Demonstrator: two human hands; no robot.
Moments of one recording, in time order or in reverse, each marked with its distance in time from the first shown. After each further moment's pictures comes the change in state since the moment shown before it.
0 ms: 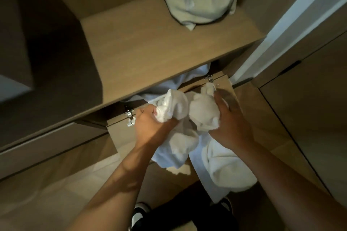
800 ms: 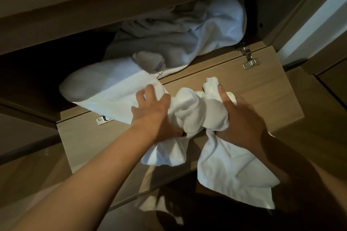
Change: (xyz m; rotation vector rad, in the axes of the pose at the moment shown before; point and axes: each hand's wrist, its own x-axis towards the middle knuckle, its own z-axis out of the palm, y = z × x) left_hand 0.164 -0.196 0.168 0.885 -0.133 0.290; right_hand 0.145 0.129 0.264 -0.216 -0.020 -0.077
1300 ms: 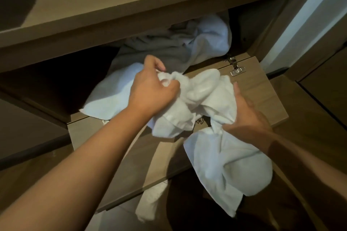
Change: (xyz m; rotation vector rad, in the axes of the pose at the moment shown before) left_hand -0.029 0.014 -0.078 -0.780 0.556 0.139; right_hand -0.025 0.014 -0.033 0.321 0.059 0.139
